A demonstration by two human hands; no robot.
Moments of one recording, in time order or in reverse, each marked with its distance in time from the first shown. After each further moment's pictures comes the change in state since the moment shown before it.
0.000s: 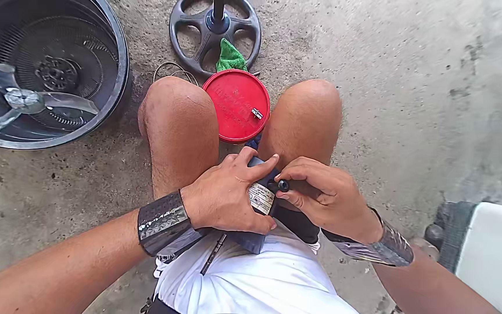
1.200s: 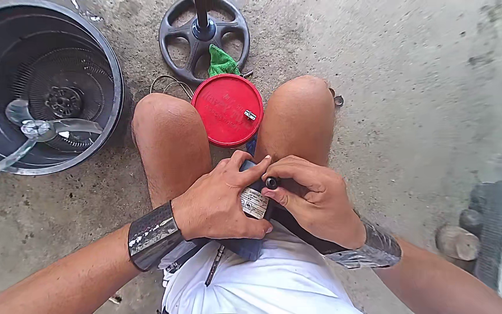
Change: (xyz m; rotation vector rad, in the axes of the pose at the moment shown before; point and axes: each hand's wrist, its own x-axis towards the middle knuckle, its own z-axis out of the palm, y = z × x) left_hand 0.004 0.003 -0.002 0.042 0.016 0.010; right_hand -0.001 -0.003 0.022 0.072 0.253 0.020
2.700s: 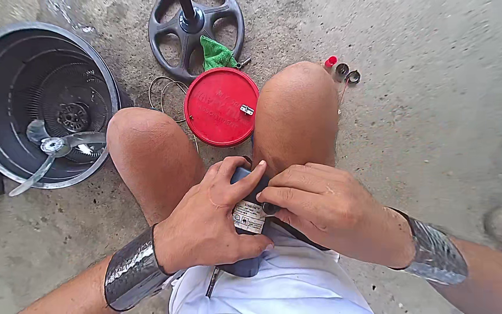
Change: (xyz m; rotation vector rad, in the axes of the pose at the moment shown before) left_hand -0.006 0.008 0.005 0.061 0.159 0.037; right_hand 0.003 -0.002 -0.030 -0.392 -0.218 -0.175
